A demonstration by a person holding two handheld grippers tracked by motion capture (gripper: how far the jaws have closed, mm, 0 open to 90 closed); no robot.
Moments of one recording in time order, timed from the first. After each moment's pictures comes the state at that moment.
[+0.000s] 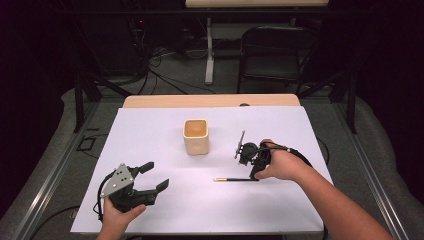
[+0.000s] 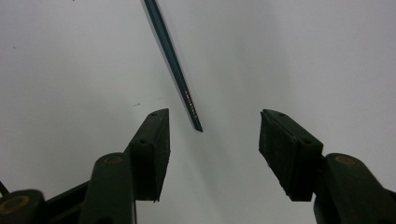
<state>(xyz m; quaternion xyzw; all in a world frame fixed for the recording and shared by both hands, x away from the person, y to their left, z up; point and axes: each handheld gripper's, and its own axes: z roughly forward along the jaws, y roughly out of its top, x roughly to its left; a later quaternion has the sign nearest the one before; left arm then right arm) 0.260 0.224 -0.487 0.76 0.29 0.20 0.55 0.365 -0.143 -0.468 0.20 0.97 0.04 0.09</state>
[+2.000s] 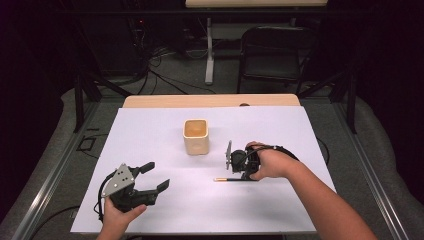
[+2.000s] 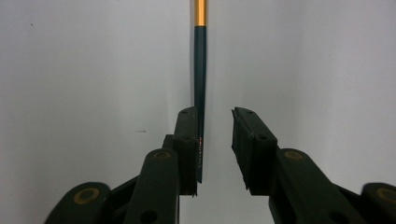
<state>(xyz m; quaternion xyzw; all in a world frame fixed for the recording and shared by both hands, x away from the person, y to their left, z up) 0.261 0.223 -0.488 0.76 0.29 0.20 0.55 0.373 -0.120 -0.494 0.03 1.00 0.05 0.06</state>
